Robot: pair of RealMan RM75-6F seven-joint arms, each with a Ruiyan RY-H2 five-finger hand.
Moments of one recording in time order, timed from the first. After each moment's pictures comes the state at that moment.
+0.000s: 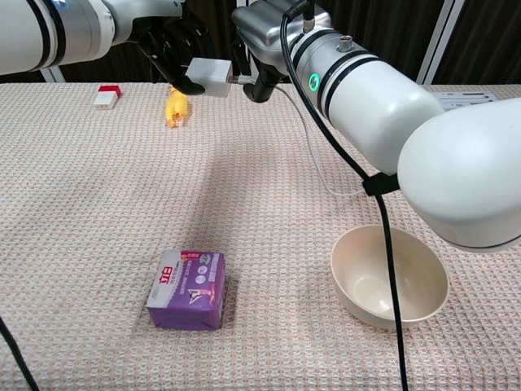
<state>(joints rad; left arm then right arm) -1.06 -1.46 -0.30 -1.75 0.46 1.09 0.56 1.07 -1.87 0.35 -1.42 -0.83 1.21 -0.96</state>
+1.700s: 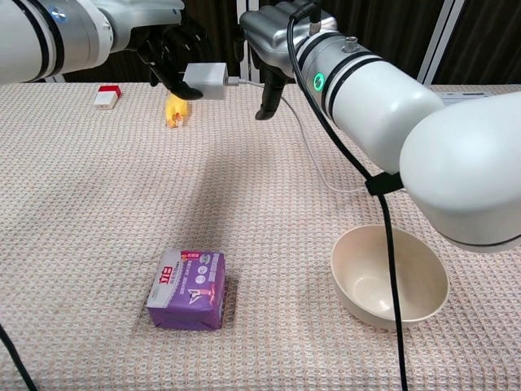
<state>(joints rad) -1.03 -1.47 -0.27 -1.70 0.55 1.06 0.52 1.06 -1.85 0.36 -1.43 -0.78 1.22 -0.97</state>
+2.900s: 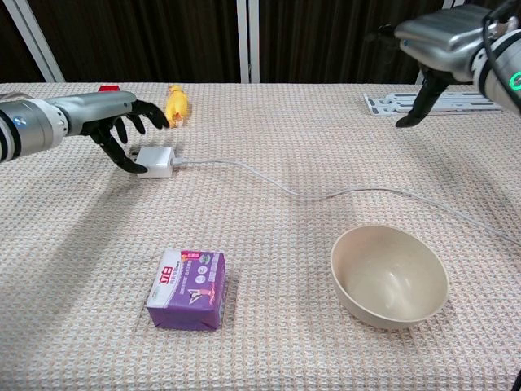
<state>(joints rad) -0.83 -1.57 -0.14 -1.22 1.02 0.79 0.07 0.81 -1.46 0.18 -1.67 -0.83 1.26 -0.83</state>
